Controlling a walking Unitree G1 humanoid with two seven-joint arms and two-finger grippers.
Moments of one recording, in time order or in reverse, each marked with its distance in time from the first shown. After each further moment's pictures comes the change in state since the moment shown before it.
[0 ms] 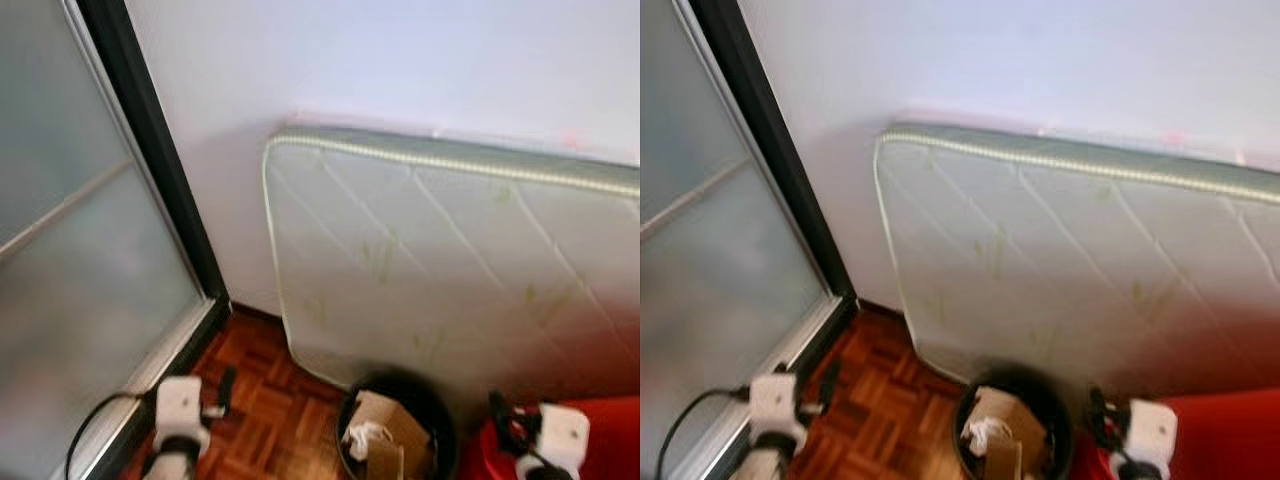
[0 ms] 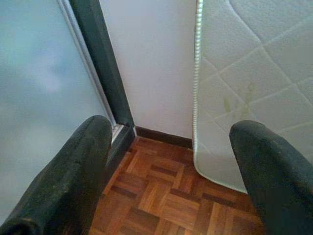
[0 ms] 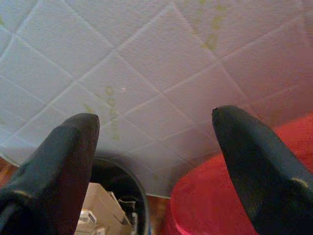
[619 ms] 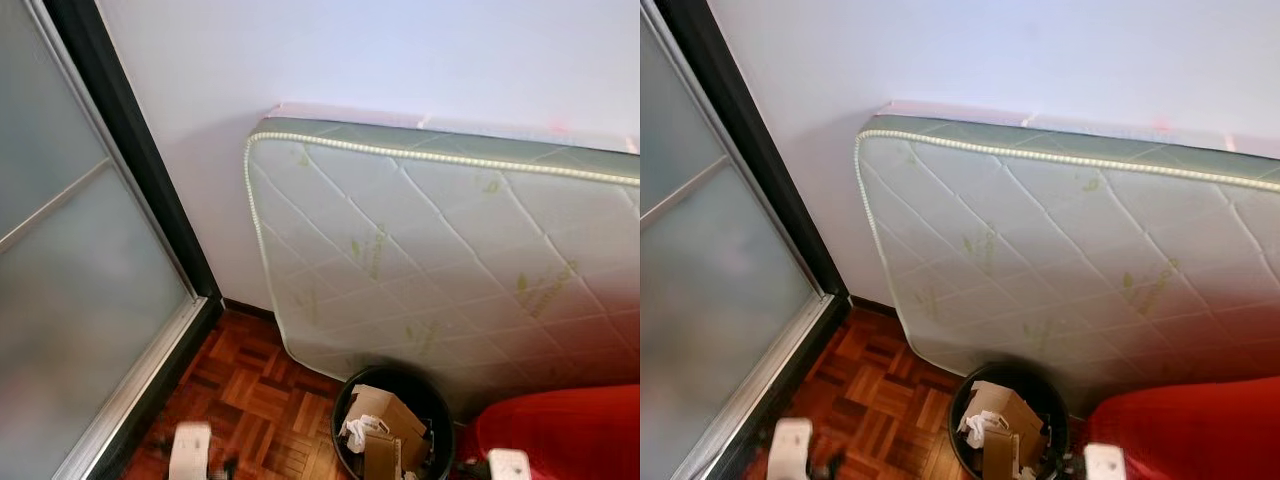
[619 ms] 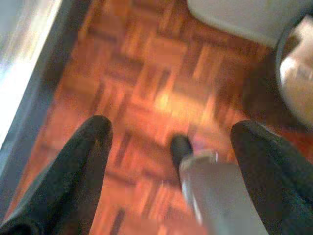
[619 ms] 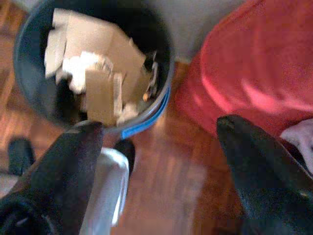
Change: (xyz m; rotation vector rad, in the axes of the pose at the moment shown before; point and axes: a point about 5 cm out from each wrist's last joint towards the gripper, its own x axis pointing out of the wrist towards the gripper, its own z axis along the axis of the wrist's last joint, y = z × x) left arm -0.026 -0.007 -0.081 -0.035 0.677 -0.051; right arm -0.028 0.025 -0.072 -0.087 0.616 0.097
